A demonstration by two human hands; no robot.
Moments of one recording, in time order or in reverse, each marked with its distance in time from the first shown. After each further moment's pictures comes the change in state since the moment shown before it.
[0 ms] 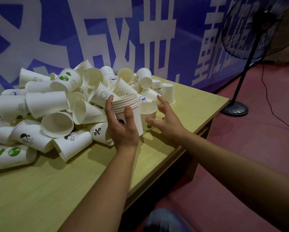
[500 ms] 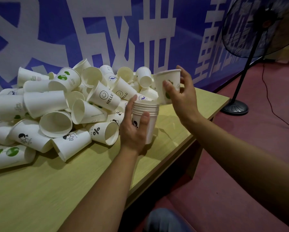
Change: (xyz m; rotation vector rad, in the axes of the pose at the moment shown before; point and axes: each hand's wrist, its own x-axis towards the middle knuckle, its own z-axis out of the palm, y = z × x) left_hand -0.010 0.002 0.004 -0.025 -0.348 -0.004; right_hand 0.008 -0.050 -0.038 0.312 0.338 -0.210
